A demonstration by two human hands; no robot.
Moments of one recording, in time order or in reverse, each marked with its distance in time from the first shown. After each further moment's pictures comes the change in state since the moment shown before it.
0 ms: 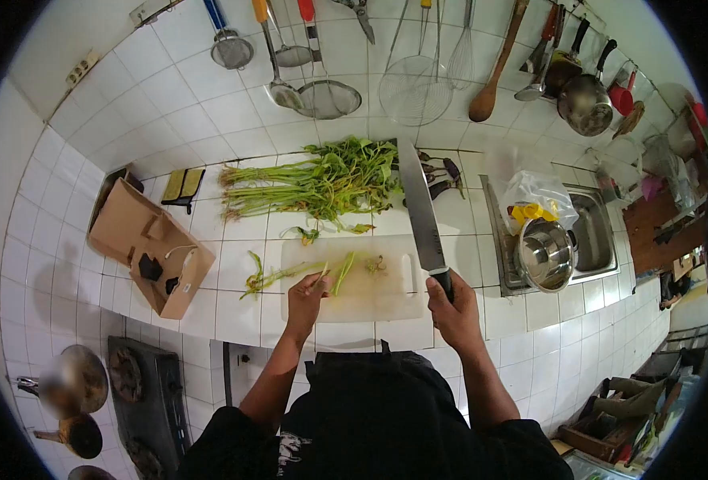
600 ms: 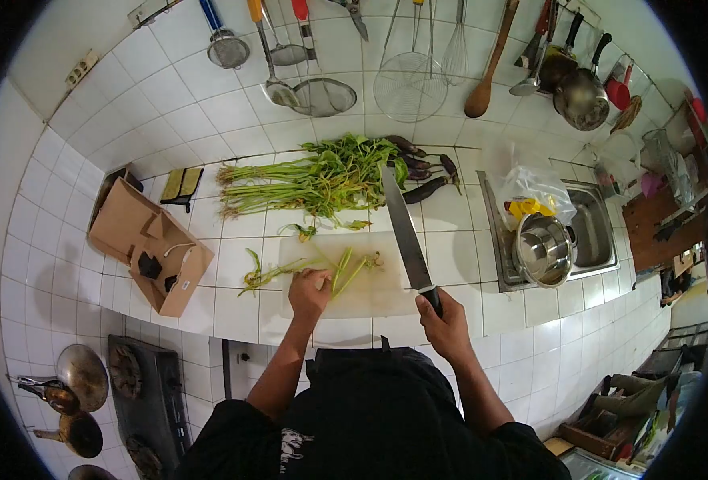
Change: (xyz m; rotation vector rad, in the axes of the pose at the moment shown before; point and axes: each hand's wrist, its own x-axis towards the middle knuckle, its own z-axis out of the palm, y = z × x) left_hand 0.024 -0.044 0.003 0.929 0.161 0.493; right_hand -0.023 0.034 -0.002 -0.117 -0.034 0.064
